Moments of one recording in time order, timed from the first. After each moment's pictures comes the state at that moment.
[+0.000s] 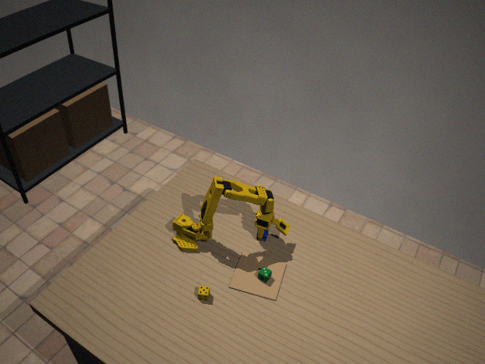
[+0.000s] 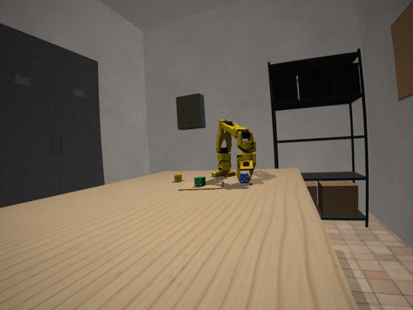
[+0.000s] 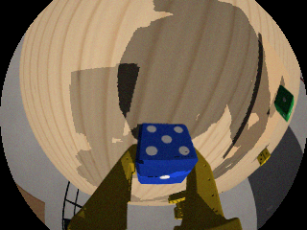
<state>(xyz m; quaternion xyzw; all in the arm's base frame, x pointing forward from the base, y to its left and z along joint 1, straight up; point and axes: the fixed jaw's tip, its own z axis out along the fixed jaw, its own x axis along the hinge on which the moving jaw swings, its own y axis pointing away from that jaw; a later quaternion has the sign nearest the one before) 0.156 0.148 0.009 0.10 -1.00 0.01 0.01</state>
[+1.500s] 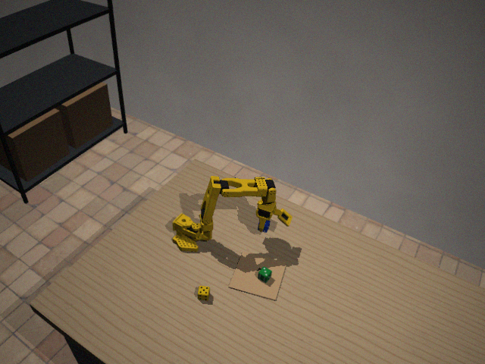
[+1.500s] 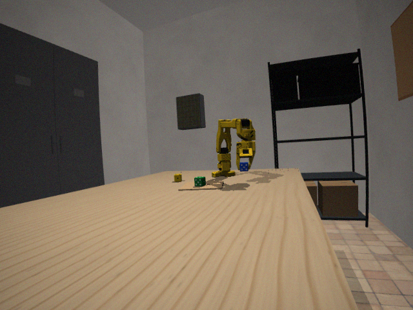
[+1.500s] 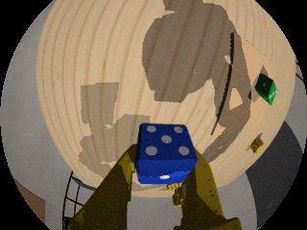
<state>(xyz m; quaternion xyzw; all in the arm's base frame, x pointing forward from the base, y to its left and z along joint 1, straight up) 0.157 0.149 0.051 0.10 -1.00 0.01 0.01</state>
